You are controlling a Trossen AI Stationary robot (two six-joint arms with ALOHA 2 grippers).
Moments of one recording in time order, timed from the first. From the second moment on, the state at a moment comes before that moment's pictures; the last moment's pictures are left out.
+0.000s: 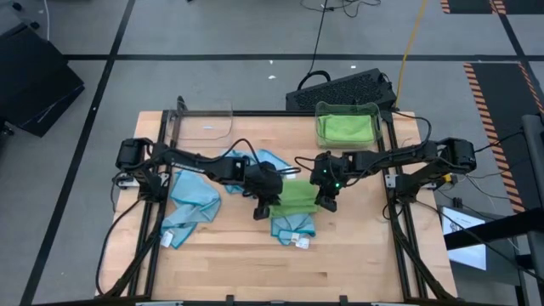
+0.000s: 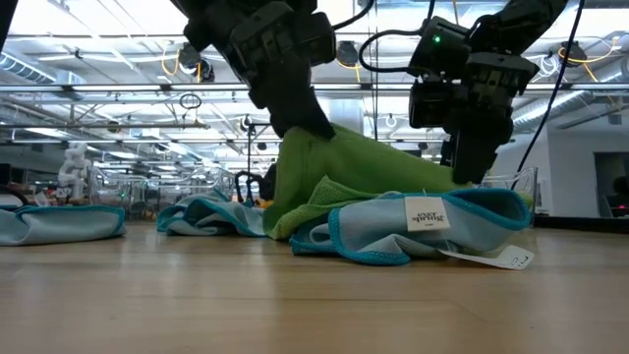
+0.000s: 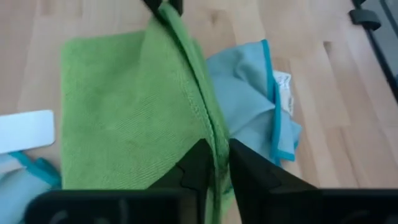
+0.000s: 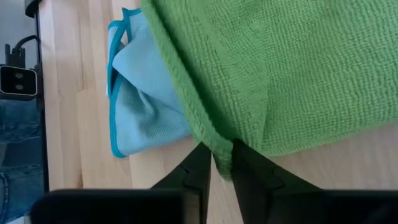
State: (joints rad) left arm -0.02 1.76 1.18 -0.25 0.24 -0.06; right arm -0.13 1.43 0.69 -0.34 -0.47 0.29
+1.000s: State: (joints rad) left arm 0.04 1.76 1.18 -0.15 0.29 -0.57; right arm -0.14 1.22 0.70 -0.54 -0.44 0.67
